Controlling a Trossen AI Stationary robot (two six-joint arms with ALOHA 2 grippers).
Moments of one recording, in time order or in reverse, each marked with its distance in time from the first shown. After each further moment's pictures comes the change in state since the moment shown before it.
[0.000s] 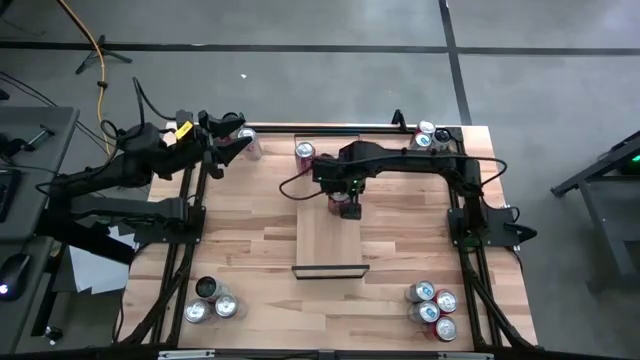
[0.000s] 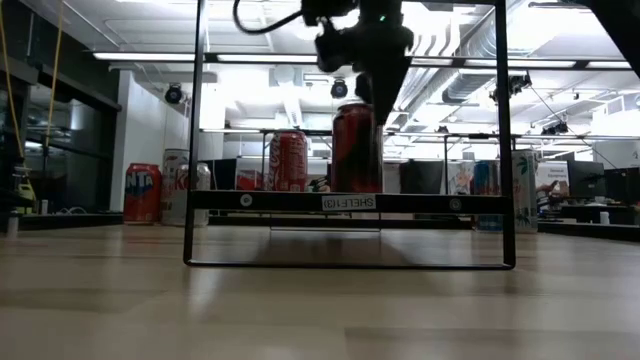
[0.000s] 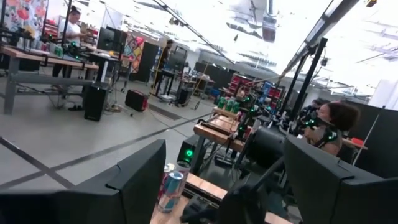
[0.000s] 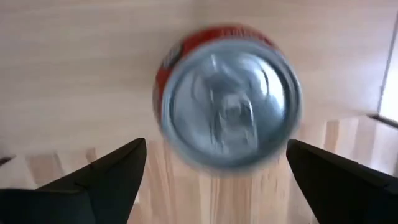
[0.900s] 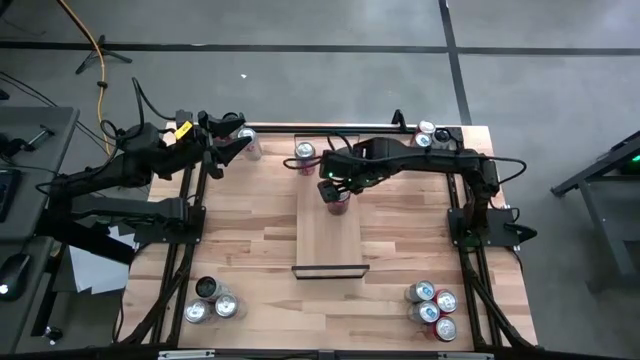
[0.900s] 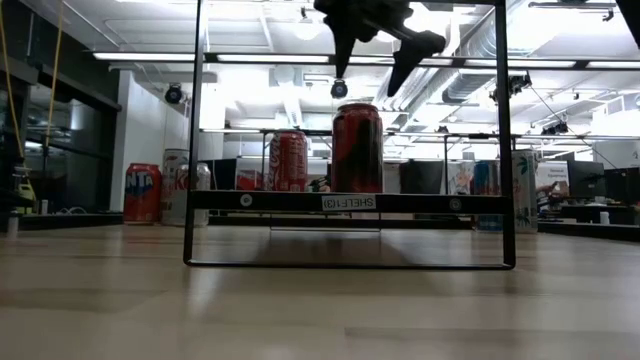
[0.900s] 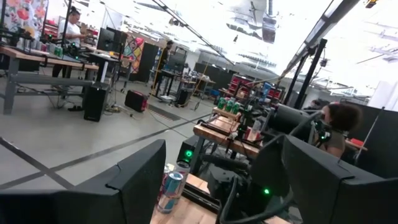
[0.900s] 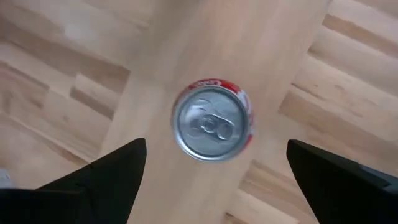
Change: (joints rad) left arm 0.000 -0.002 -0.001 0.001 0.000 -0.002; right arm 0.045 -0.115 0.000 0.105 0.084 1.107
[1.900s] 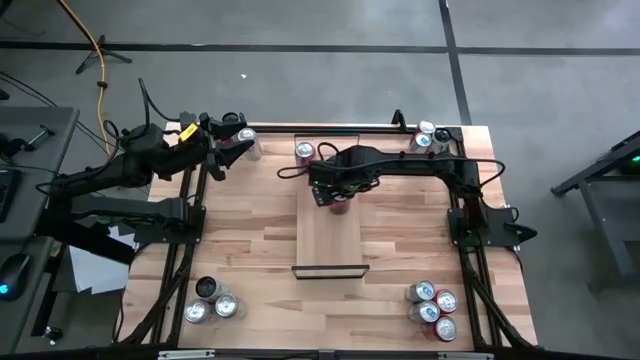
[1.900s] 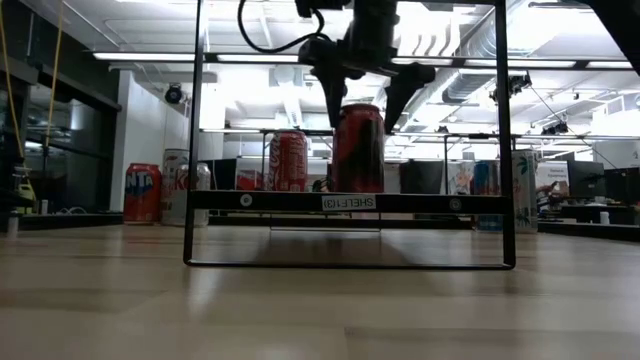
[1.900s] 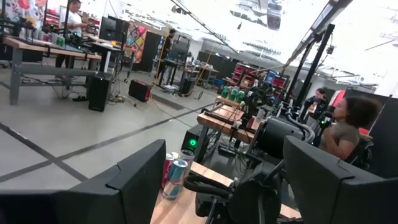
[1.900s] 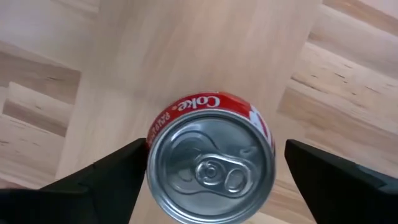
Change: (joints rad) left arm 0.000 0.000 -0.001 -0.053 0.000 0.001; right arm -0.011 0.135 0.000 -0.019 0.007 0.043
